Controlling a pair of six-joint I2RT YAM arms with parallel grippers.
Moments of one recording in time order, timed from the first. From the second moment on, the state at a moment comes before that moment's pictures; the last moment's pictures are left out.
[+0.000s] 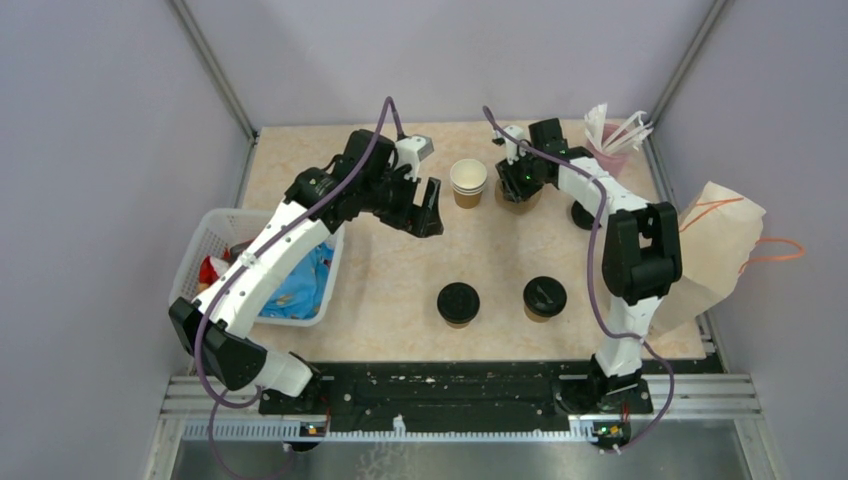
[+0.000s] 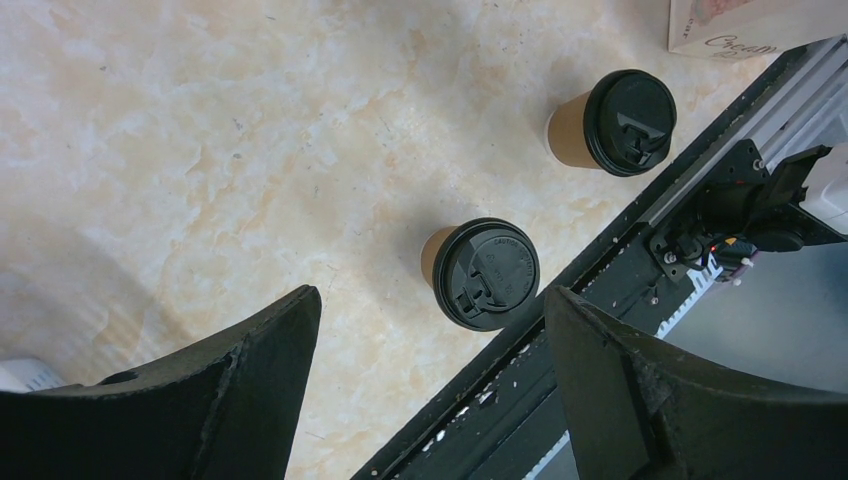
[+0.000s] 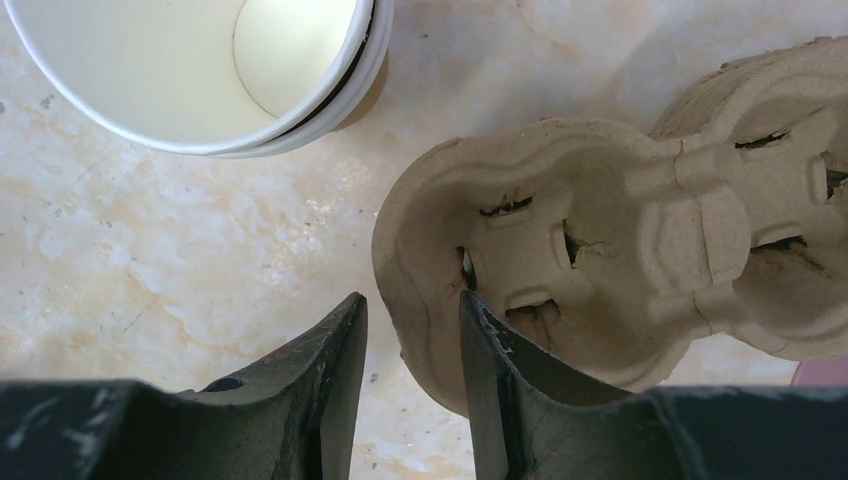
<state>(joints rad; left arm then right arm) -0.62 1.44 1.59 -0.90 0.29 -0.20 0.26 1.93 1.54 -0.53 -0.29 -0.35</state>
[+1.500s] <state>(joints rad) -0.60 1.44 1.59 -0.90 0.30 -0.21 0.25 1.97 1.54 -0.53 -0.31 -0.34</state>
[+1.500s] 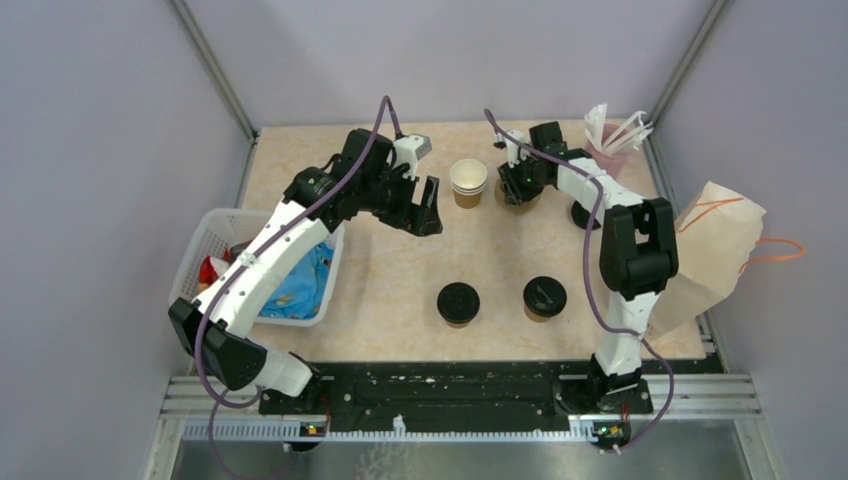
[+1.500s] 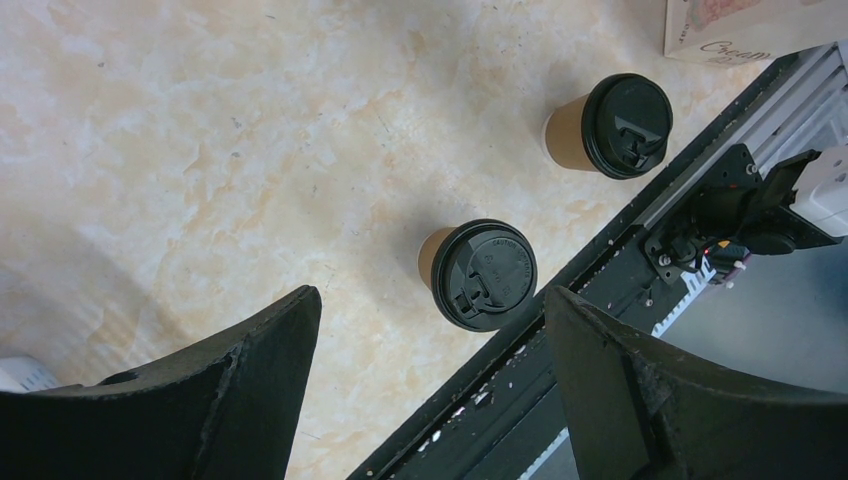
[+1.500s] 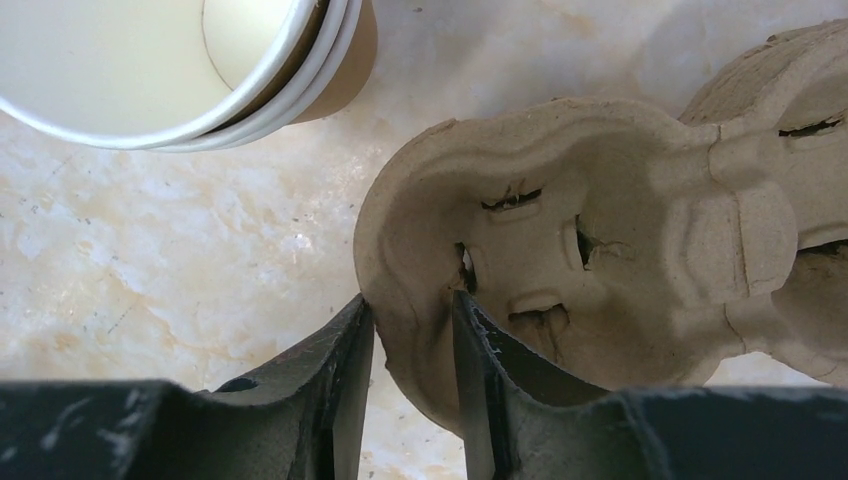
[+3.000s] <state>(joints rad) -0.58 1.44 1.57 -0.89 0.34 -0.21 0.17 1.95 1.56 -0.55 -0.47 -0.23</state>
